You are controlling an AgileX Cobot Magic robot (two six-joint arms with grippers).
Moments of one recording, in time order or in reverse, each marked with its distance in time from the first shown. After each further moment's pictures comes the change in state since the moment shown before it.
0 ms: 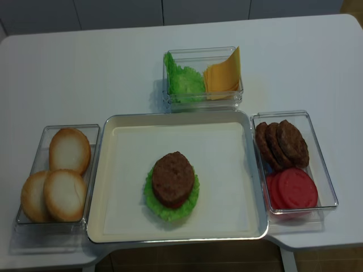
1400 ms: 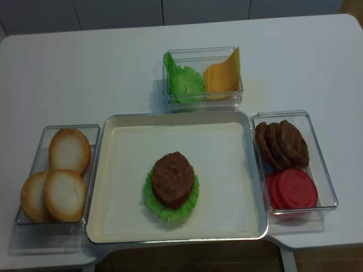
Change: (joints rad) left arm 0.000 0.000 0.000 0.000 0.000 0.000; right arm 0.000 0.000 0.082 0.018 -0.059 -0.049
